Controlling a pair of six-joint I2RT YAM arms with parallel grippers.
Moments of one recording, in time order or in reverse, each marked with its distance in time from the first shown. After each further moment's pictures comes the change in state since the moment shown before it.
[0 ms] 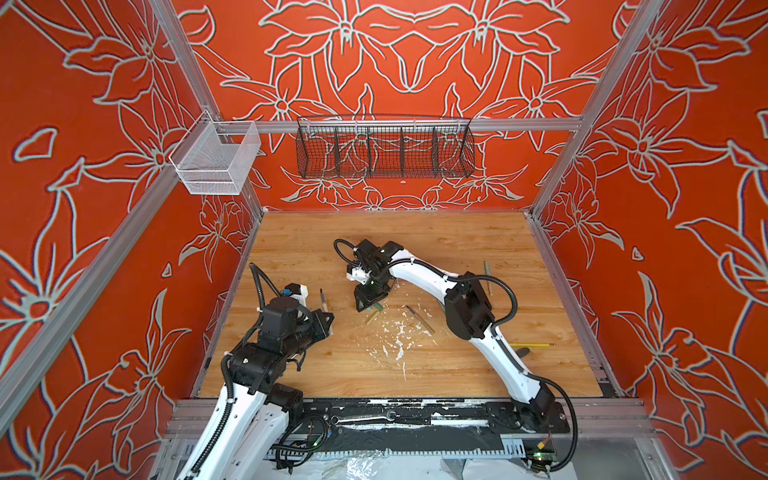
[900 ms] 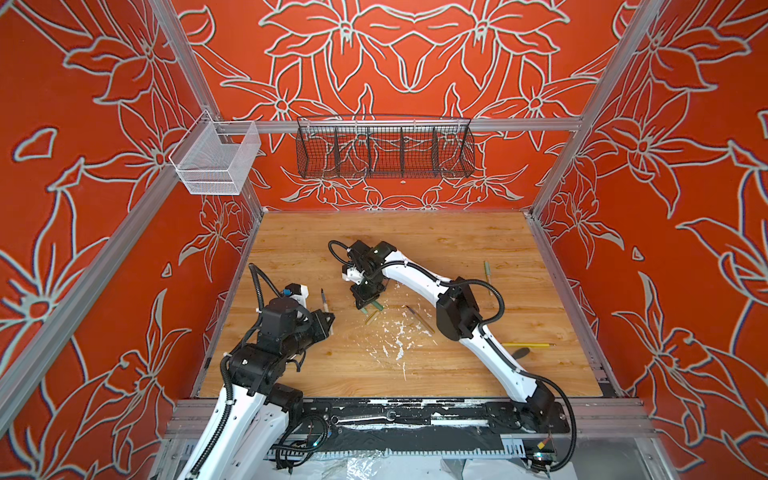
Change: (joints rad) left arm 0.000 0.002 0.000 0.004 0.033 0.004; right arm 0.012 0.133 0.225 -0.096 0.017 0.021
